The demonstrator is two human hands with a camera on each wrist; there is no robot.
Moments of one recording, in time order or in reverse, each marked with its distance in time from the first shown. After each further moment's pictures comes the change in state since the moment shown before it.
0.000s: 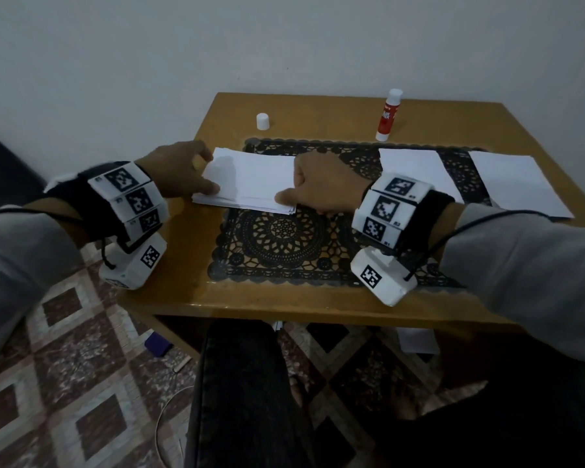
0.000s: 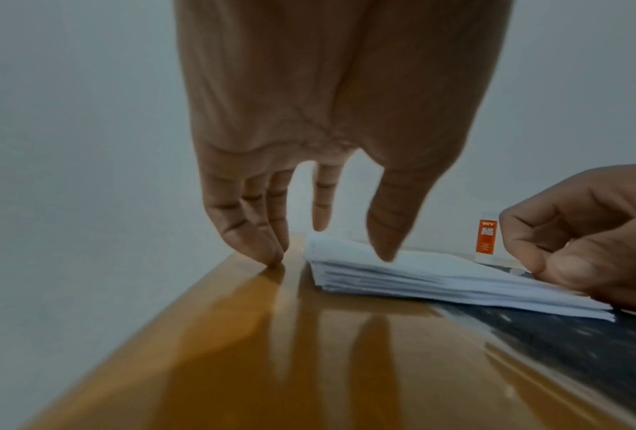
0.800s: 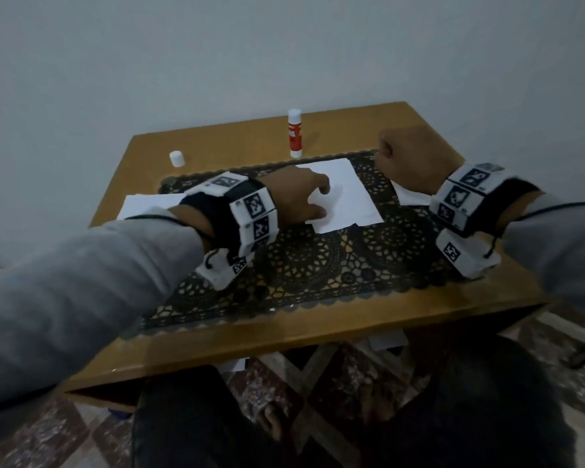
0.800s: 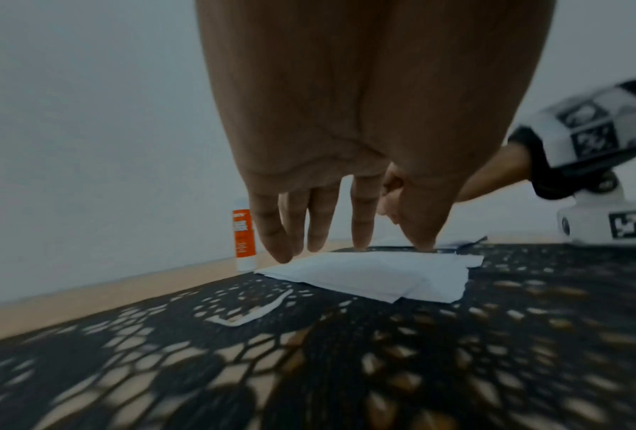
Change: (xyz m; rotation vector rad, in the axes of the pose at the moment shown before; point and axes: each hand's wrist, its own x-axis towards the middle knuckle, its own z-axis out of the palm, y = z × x) left_hand 0.008 0.246 0.056 0.301 -0.166 0.733; right_hand -0.086 0.222 -0.080 -0.181 0.435 0.209
